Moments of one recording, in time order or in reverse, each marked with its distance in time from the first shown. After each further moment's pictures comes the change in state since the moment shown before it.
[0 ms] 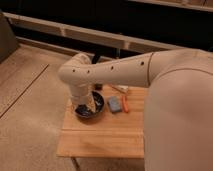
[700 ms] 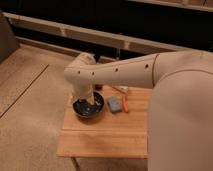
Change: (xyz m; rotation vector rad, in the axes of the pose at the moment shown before) arm -0.061 0.005 -0.002 -0.121 -0.215 0.034
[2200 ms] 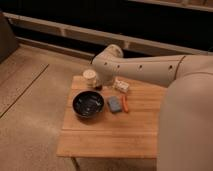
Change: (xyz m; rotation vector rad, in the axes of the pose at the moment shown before) arm -0.097 -0.123 -0.010 -0.038 -0.199 0.265
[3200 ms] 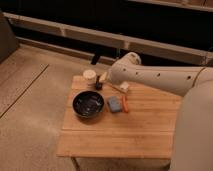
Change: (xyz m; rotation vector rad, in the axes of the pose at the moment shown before) arm -0.039 -0.036 0.018 -0.111 -0.103 -0.111
